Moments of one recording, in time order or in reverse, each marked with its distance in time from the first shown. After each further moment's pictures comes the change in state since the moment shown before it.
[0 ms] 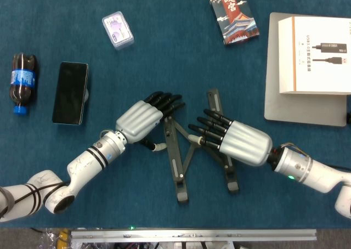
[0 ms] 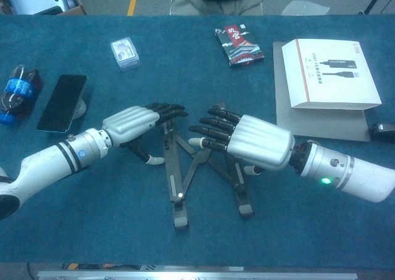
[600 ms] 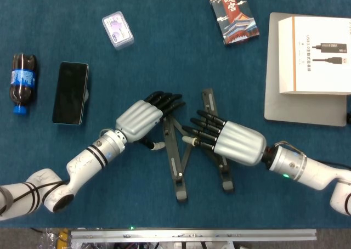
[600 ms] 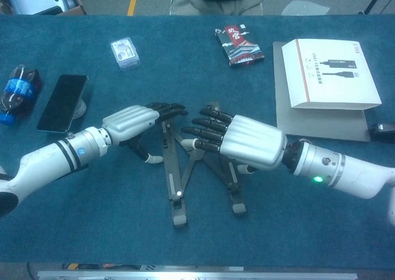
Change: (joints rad) left arm -0.010 0.016 -0.002 -0.014 -0.006 -0.018 -0.037; right arm 0.030 -0.033 -0.007 0.050 -0.013 0.018 0.012
